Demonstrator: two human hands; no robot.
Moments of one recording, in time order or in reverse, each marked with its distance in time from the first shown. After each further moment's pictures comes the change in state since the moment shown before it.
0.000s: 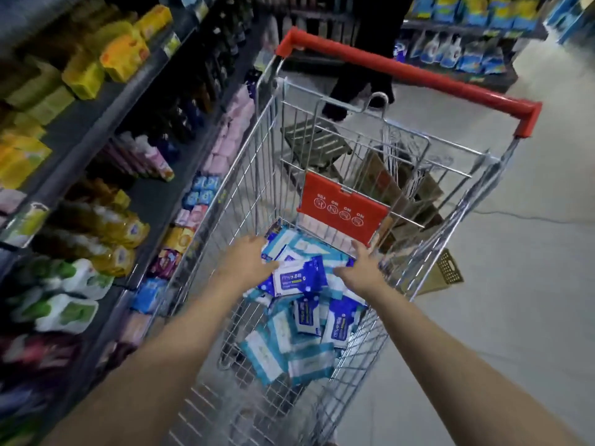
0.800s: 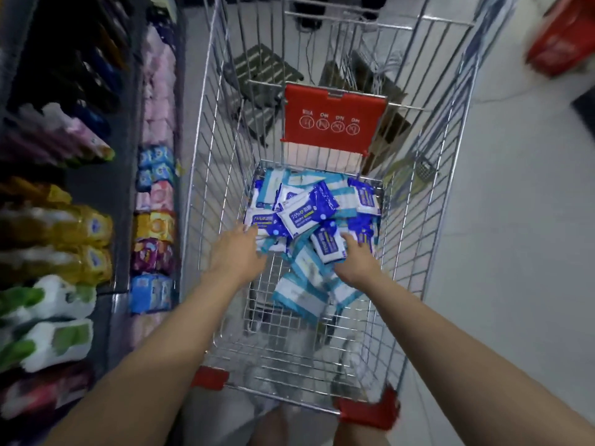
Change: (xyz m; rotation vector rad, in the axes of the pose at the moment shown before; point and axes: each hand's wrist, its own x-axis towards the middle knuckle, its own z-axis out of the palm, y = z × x) left_hand -0.003 -0.131 0.089 0.201 -0.077 0.295; right_hand -0.060 0.050 0.171 -0.101 0.060 0.271
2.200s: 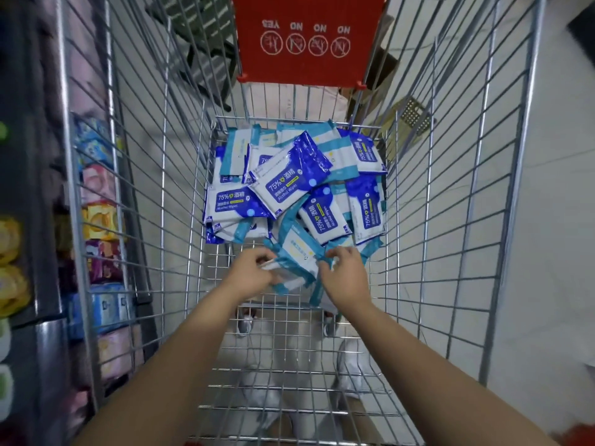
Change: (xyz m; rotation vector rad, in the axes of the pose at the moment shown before) left_hand 0.060 0.002 0.155 -0.834 -0.367 -0.127; right_hand 0.070 0.064 0.131 0.282 0.323 0.021
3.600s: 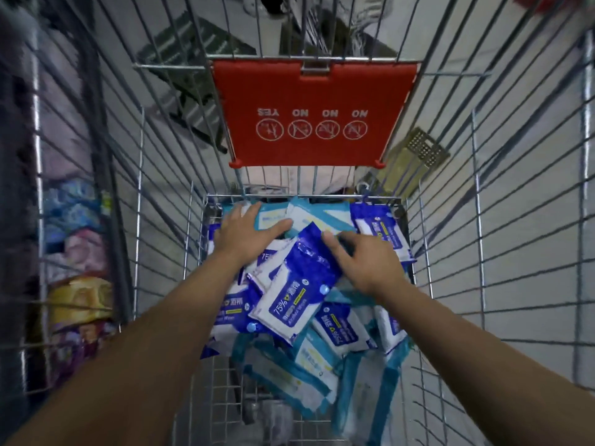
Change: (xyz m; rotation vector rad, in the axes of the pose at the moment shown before) left_hand 0.193 0.105 -0.083 0.576 0.205 0.083; right_hand 0.168 -0.079 -0.054 -0.373 -0.054 -0.214
